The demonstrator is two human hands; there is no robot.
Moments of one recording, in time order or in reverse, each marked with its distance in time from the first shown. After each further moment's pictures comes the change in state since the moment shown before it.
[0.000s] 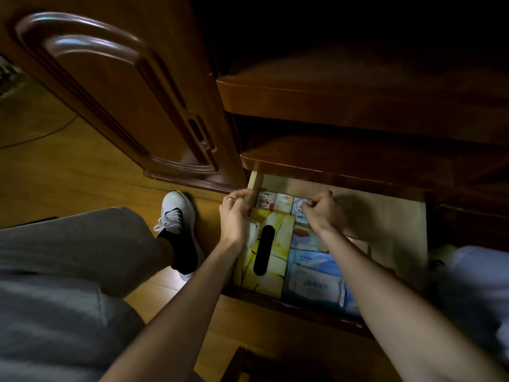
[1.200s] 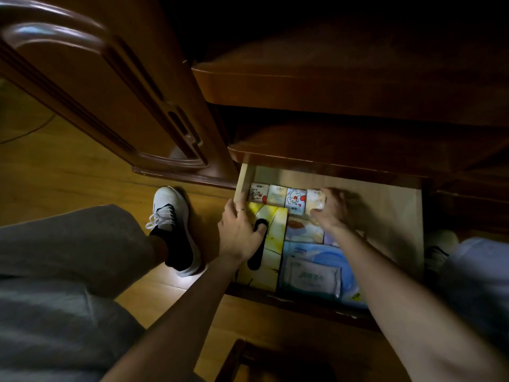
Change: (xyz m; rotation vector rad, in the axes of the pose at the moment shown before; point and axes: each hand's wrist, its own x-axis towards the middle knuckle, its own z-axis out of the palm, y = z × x) left_hand -0.003 -0.059 0.004 1.027 -0.117 0.198; right_hand 0.025 0.051 0.008 0.041 -0.085 -0.014
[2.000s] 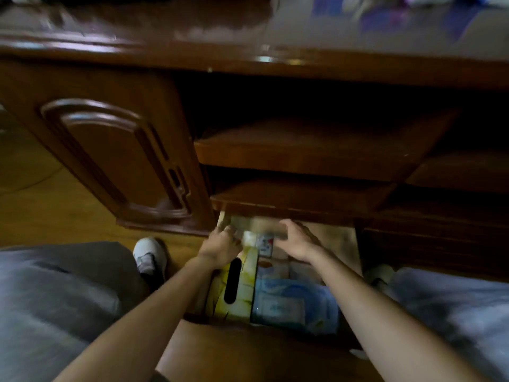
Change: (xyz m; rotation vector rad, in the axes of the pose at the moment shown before) left_hand 0.005 0.068 -0.087 0.096 -0.268 0.113; right_hand -0.099 -0.074 -0.113 -0.237 -0.136 -0.236
